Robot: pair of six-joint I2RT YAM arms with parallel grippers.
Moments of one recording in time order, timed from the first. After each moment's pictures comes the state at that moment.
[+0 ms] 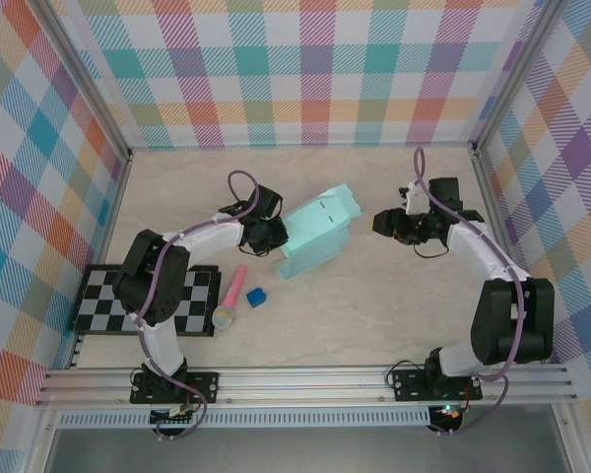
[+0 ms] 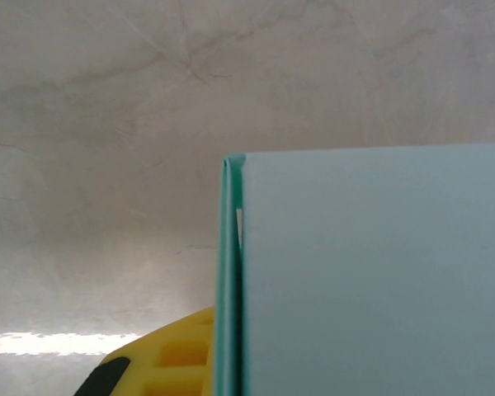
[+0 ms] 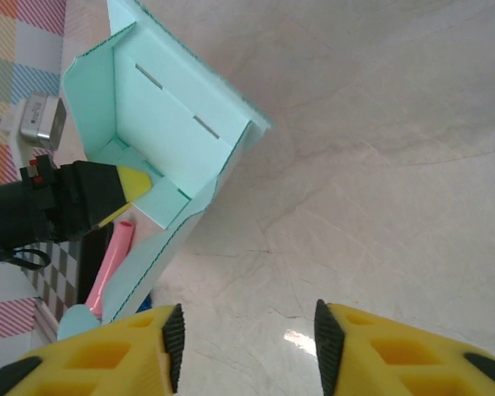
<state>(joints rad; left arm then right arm) -0.52 1.84 1.23 -0.43 0.12 -0.89 0.05 1.47 1.00 -0.52 -0.75 0.28</state>
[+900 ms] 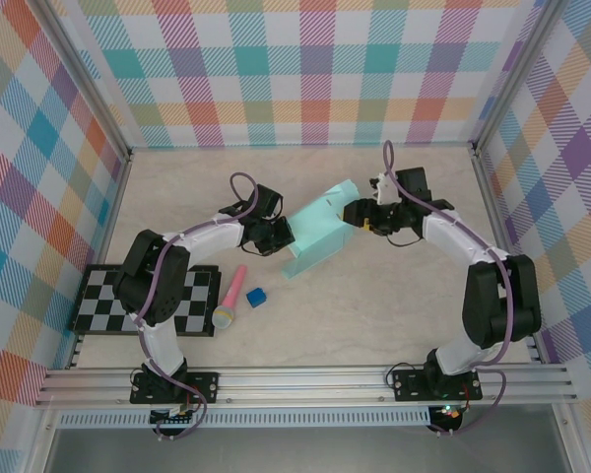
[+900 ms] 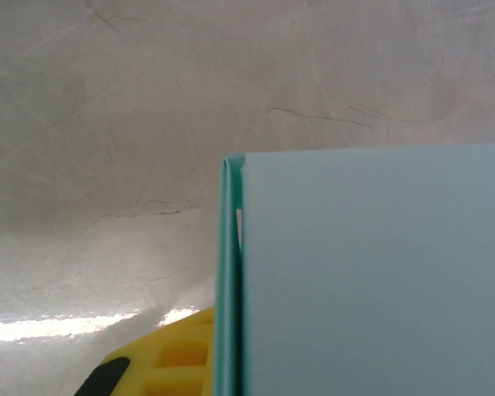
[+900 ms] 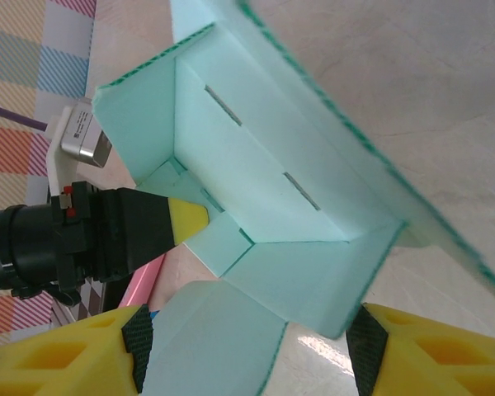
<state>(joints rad) -0.52 1.84 1.22 -0.39 0.25 -0.92 0.22 1.59 1.11 -0.40 -0.69 0.40</state>
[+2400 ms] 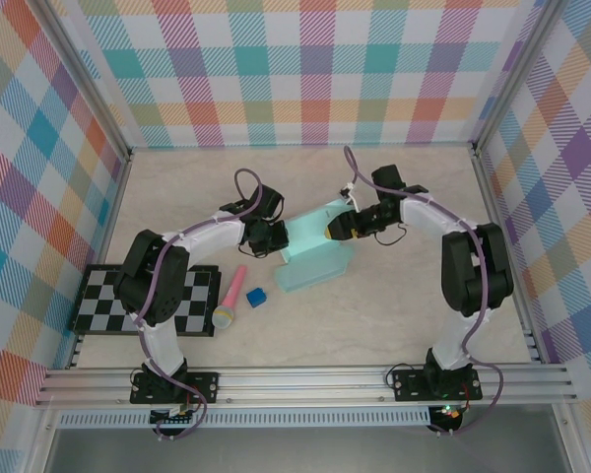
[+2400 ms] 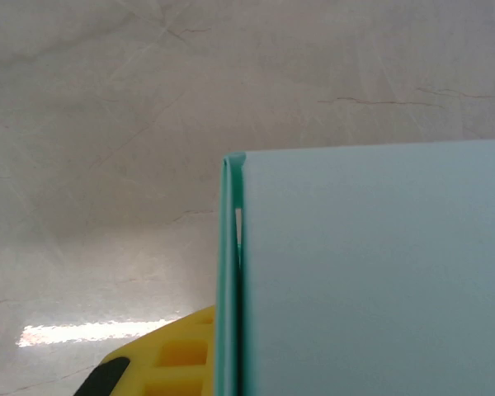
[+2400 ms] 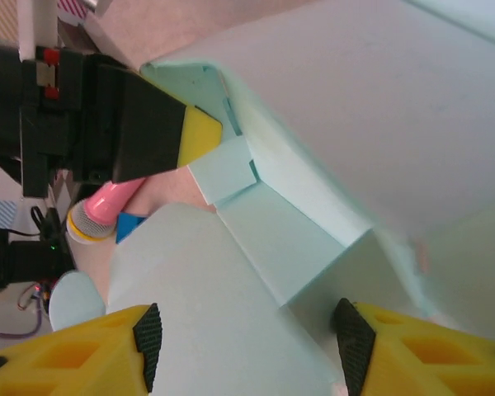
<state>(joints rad) -0.54 1.84 1.26 -0.53 0.15 -0.77 0.30 1.81 1.28 -0.65 -0.84 -0.11</state>
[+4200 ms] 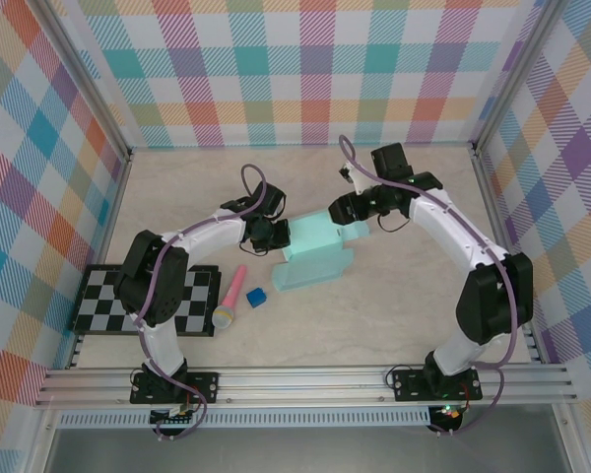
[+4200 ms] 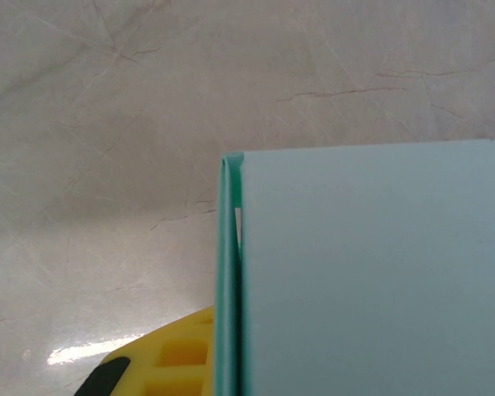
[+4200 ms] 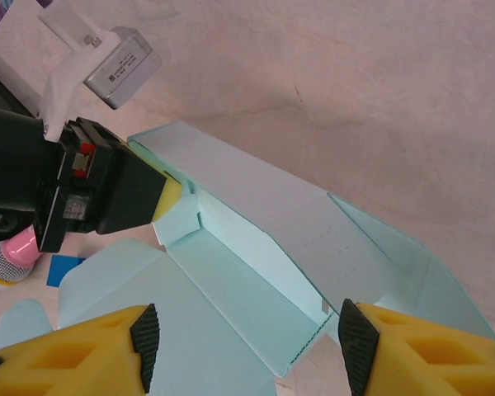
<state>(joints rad) -0.54 1.84 1.29 -0.55 0.14 -0.65 0.37 1.64 1.42 -0.74 -0.47 -0.06</state>
